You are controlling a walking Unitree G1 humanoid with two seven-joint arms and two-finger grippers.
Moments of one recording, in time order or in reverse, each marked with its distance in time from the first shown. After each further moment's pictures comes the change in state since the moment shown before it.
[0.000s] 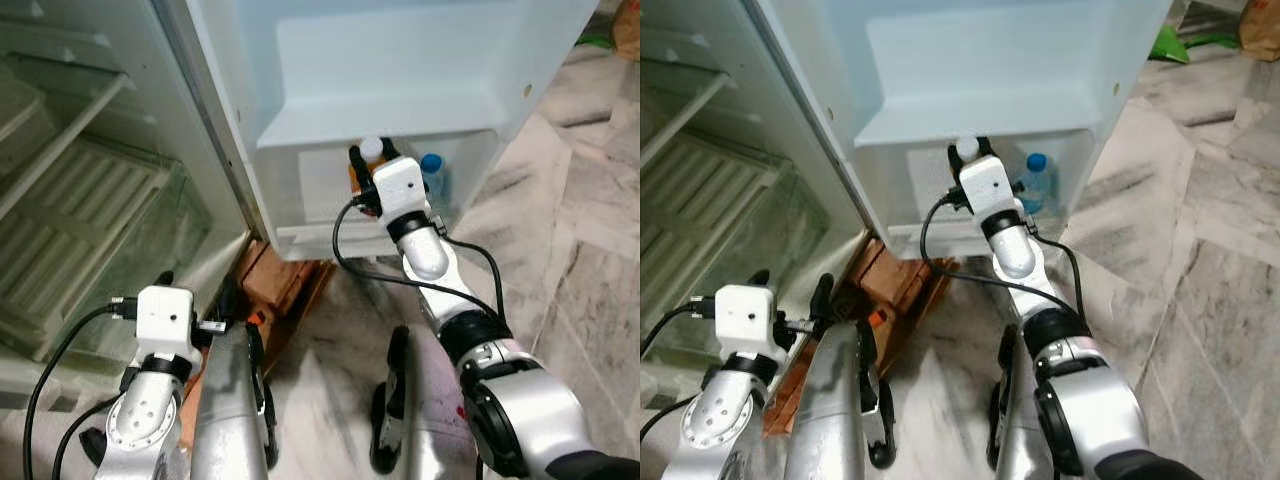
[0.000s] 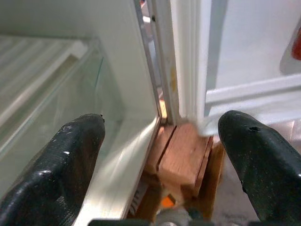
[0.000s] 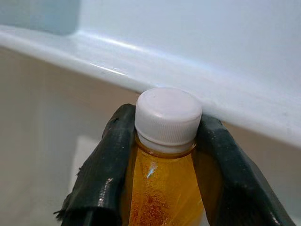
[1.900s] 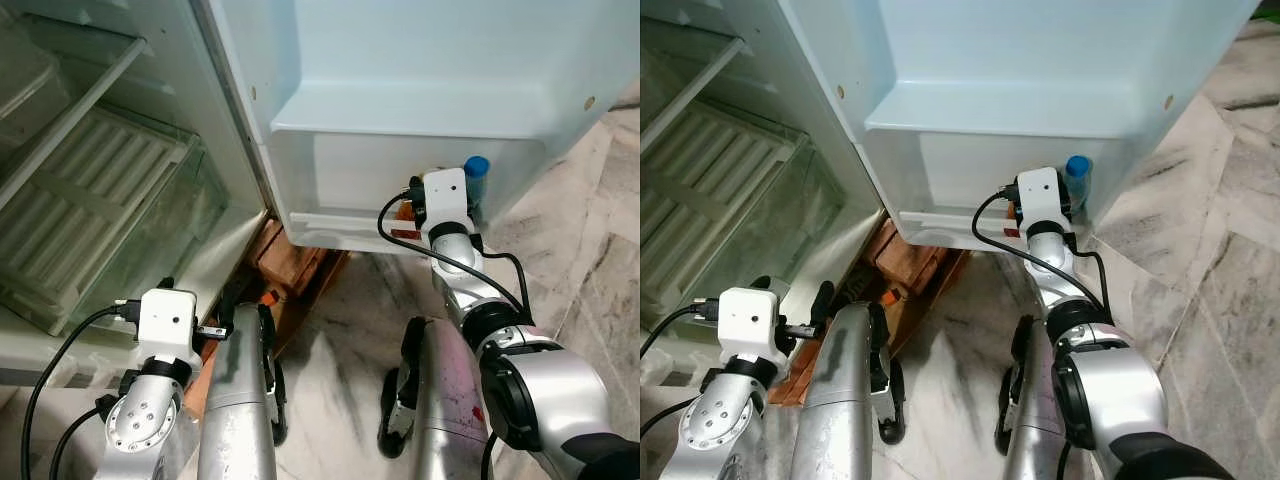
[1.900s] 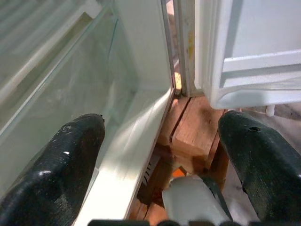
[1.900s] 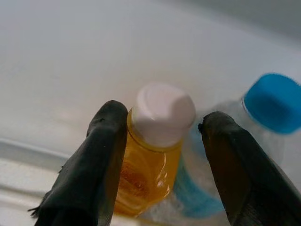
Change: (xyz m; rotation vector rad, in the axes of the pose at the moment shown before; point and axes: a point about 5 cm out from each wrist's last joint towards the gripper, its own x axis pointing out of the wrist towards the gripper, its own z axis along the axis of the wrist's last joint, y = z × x) left arm 0.002 -0.001 0.001 0.024 0.030 -0.010; right arm -0.021 -0.050 -0.055 0.010 0.468 -0.315
